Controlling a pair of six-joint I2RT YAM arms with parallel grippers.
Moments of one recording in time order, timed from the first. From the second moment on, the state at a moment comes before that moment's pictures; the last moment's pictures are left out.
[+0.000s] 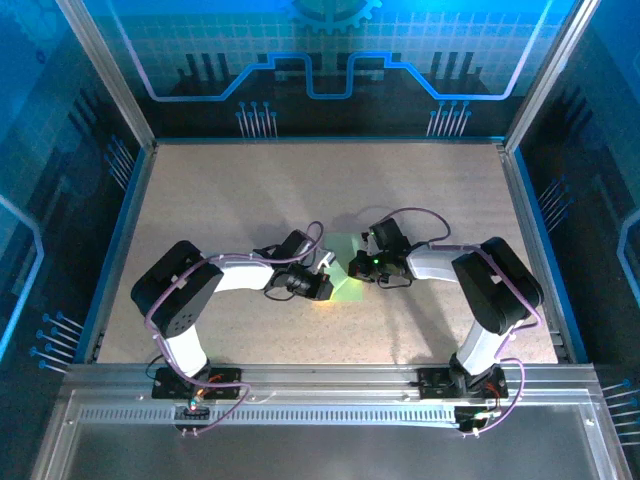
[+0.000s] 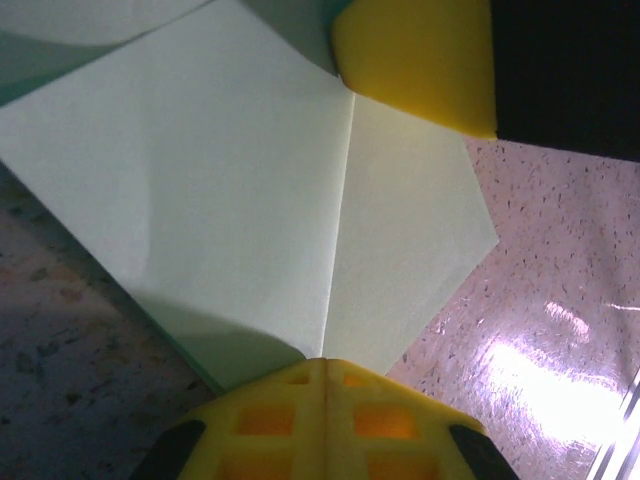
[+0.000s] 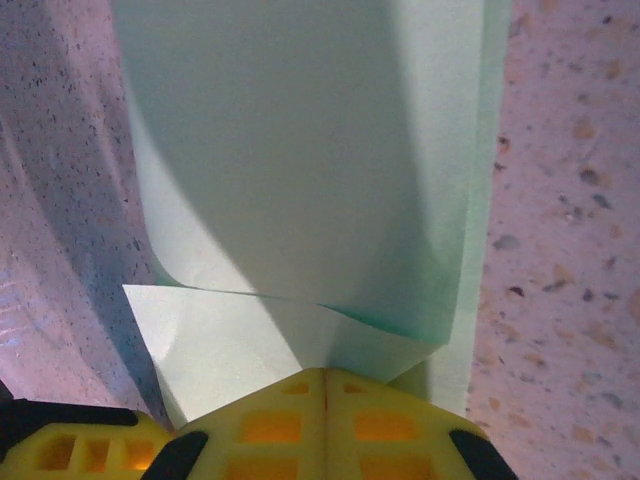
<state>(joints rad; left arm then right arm) -0.65 1.76 0.81 -0.09 0.51 -0.41 0.51 1.72 0.77 -0.07 -0.41 0.70</state>
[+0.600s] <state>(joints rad) -0.65 1.73 0.94 -0.22 0.53 -0.41 0.52 1.76 0.83 -0.12 -0.40 0.70</state>
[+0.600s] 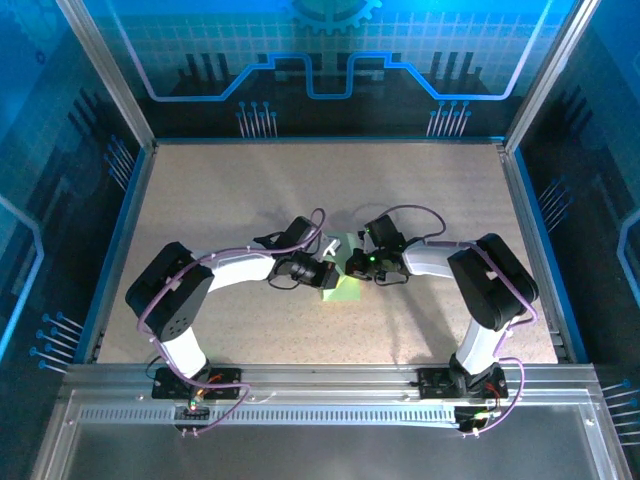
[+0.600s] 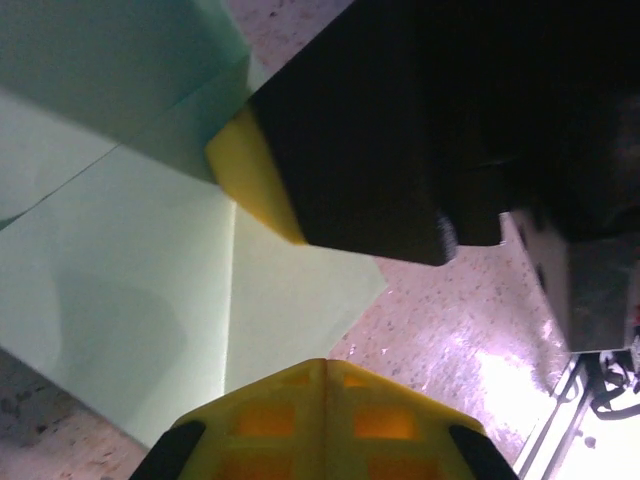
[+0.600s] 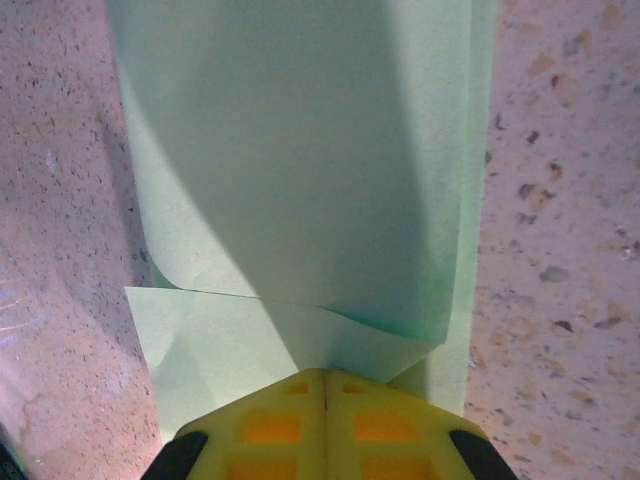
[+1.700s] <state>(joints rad) -0.65 1.79 0.86 -0.16 0.55 -0.41 0.52 1.79 0.91 -0.24 -0.40 0.65</state>
